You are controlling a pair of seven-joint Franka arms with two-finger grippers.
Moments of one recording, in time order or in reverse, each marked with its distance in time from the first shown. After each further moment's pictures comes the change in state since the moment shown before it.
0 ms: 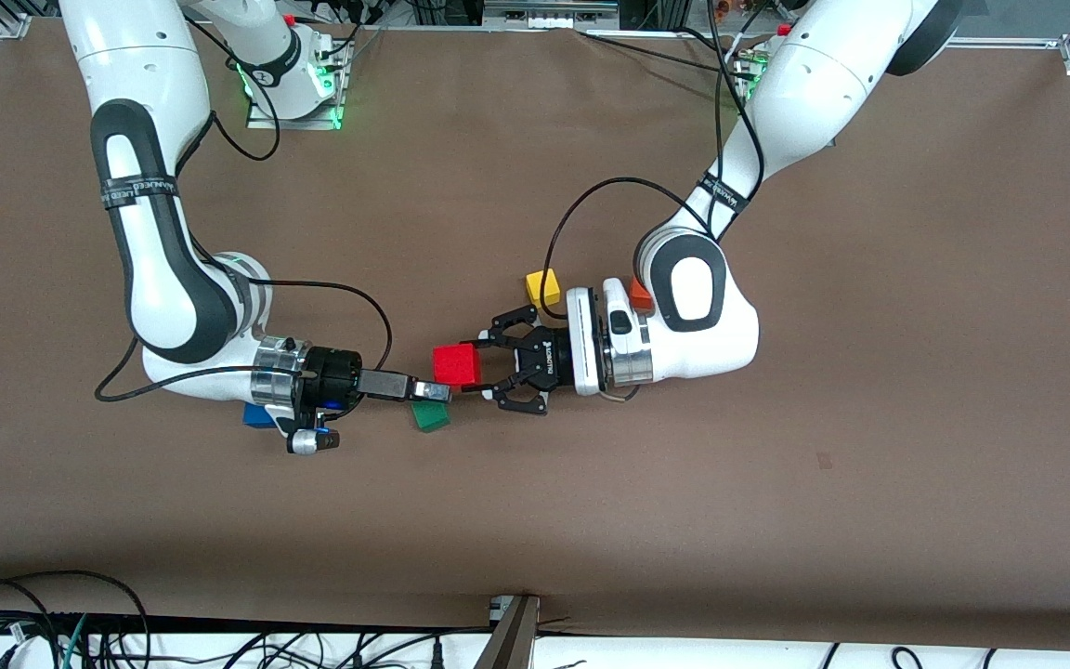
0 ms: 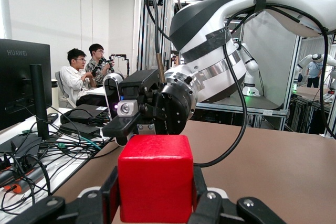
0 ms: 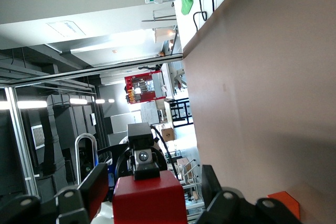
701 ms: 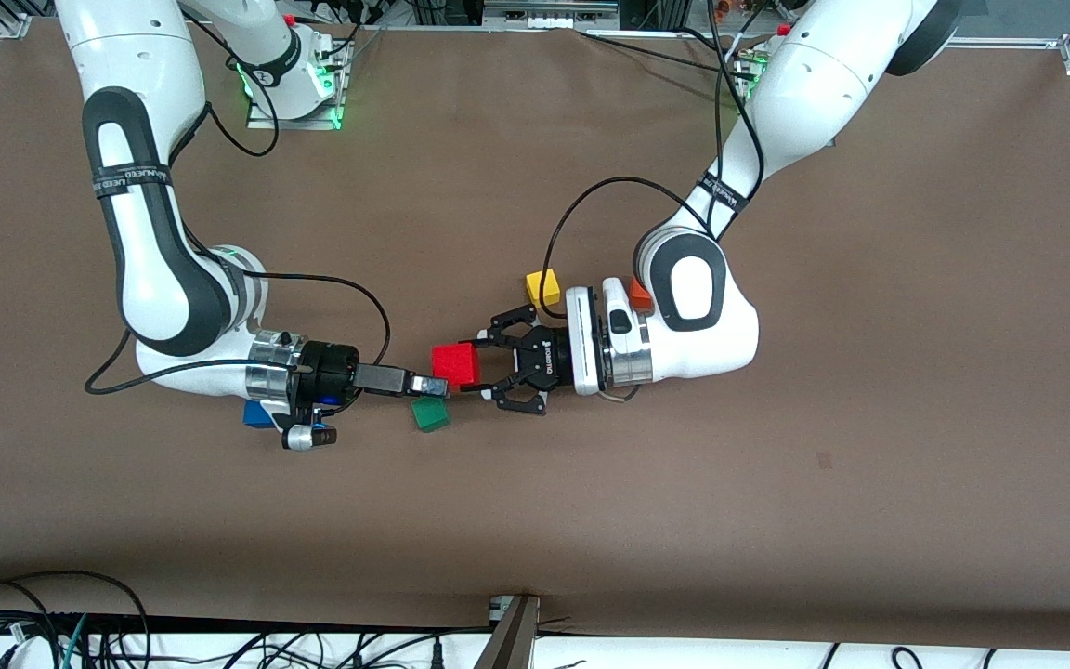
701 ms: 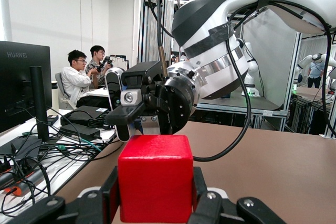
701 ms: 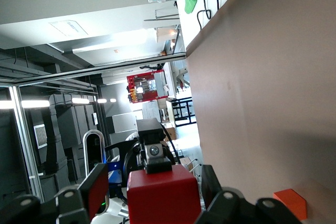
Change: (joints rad) left arm -0.001 0.000 0.000 0.006 0.000 0.000 0.000; right arm 0.001 -0.027 0.000 -0.017 0.001 -0.002 0.011
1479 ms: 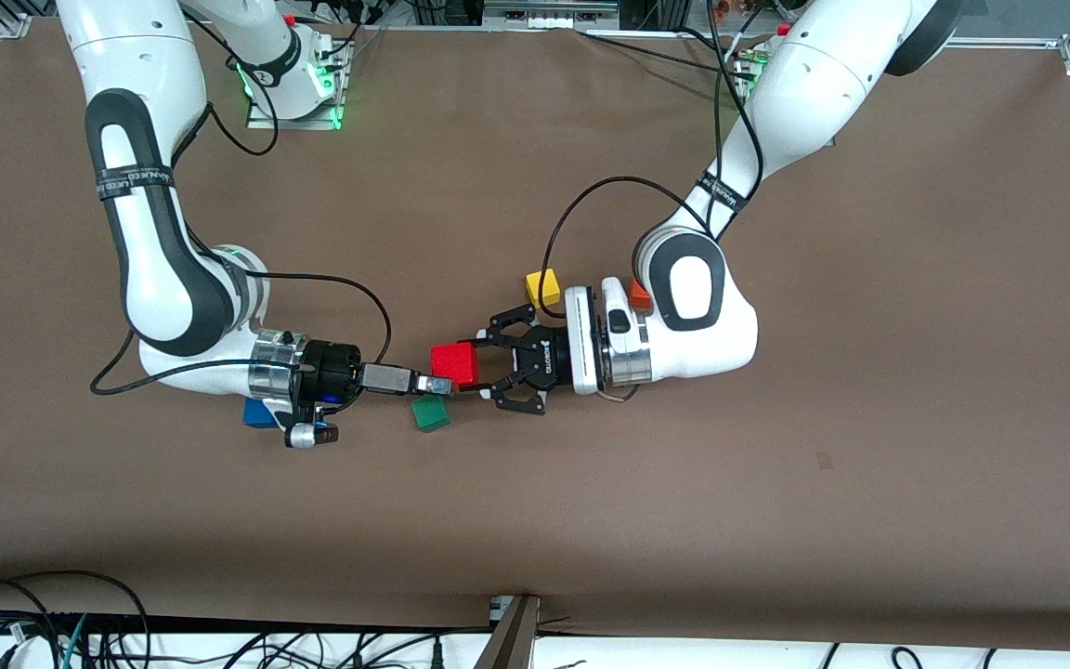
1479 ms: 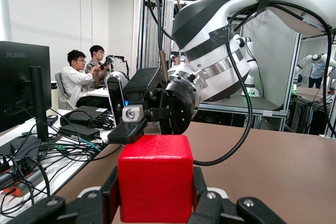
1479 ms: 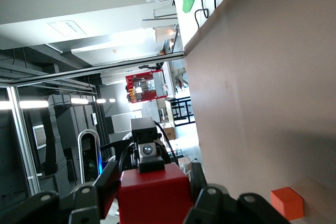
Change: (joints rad) left arm -0.002 0.001 0.000 0.002 0.000 0.001 -0.002; right arm 0.001 -0.002 0.000 -0.012 0.001 0.001 -0.007
